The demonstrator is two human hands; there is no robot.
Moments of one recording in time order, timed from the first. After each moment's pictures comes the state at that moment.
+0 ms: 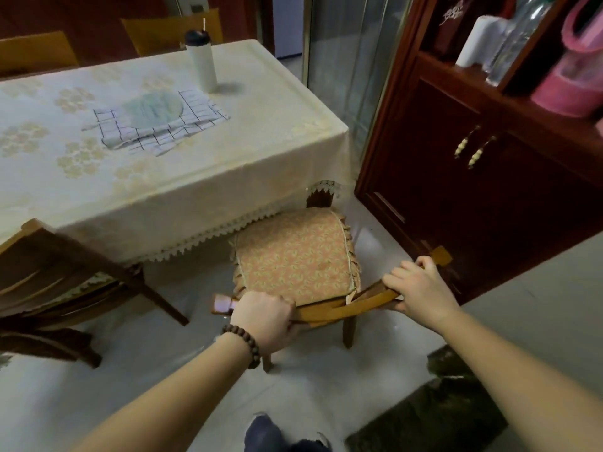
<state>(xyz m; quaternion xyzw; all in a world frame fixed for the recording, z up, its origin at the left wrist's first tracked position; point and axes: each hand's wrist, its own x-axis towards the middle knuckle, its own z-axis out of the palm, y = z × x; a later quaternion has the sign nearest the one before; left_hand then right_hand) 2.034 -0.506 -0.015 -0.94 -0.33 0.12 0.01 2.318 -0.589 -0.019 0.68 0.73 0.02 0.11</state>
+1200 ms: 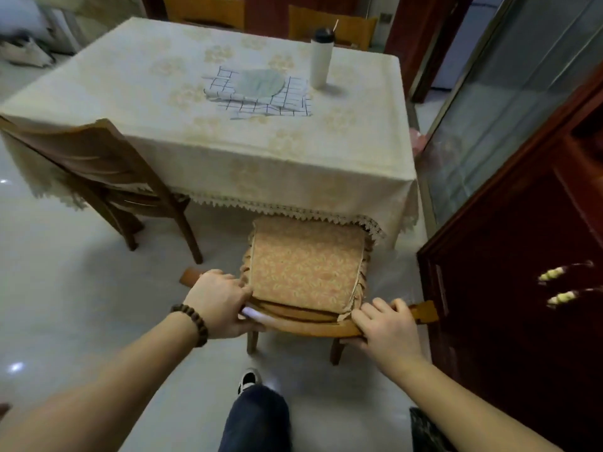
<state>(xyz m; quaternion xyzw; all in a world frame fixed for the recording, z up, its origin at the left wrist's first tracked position) 2.164 -0.509 -0.039 -0.84 -0.54 -0.02 0.03 2.484 -0.485 -0.045 0.41 0.91 0.08 -0.04</state>
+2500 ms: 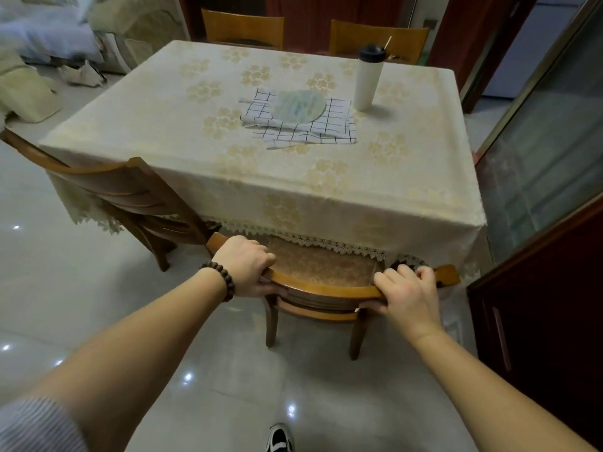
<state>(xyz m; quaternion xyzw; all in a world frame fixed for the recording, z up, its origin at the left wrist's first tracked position) 2.071 -0.336 -0.020 -0.83 -0.54 0.08 0.08 2.387 -0.303 -0.051 0.45 0.88 0.09 -0.10</state>
